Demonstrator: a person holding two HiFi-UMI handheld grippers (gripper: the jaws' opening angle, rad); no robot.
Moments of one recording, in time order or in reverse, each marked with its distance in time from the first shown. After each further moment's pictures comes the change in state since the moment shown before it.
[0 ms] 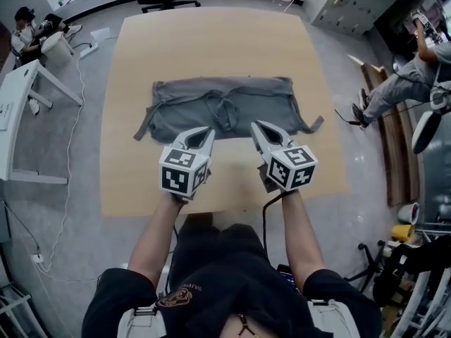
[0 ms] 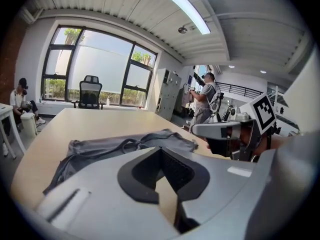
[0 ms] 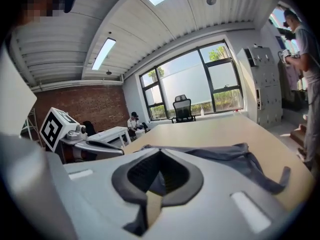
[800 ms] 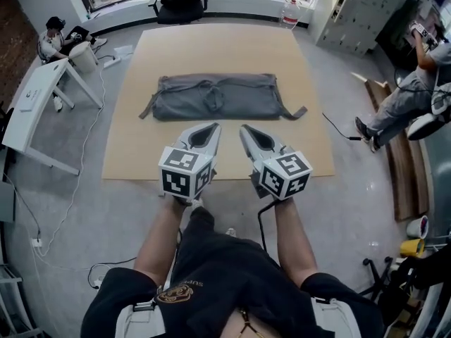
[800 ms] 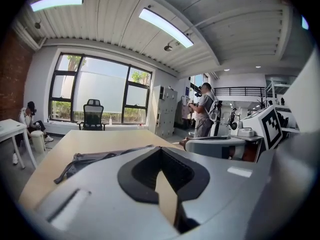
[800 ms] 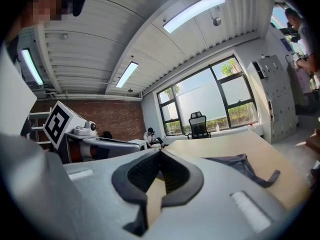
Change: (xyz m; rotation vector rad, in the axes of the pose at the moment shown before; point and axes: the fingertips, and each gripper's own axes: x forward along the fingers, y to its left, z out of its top) left arm -0.105 -0.181 0.029 0.090 -0.189 0.089; right arm -0.181 0.076 0.008 -0.072 -0.192 0.177
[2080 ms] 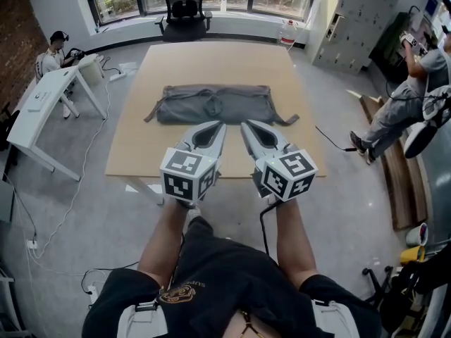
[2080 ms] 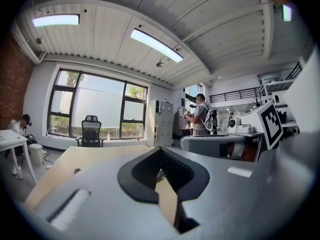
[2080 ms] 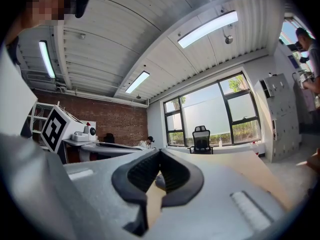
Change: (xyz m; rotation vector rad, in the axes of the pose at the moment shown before) left arm -0.069 -0.054 0.050 0.067 -0.163 -0.003; right arm -0.057 0.063 0.063 -0.122 -0.107 0.022
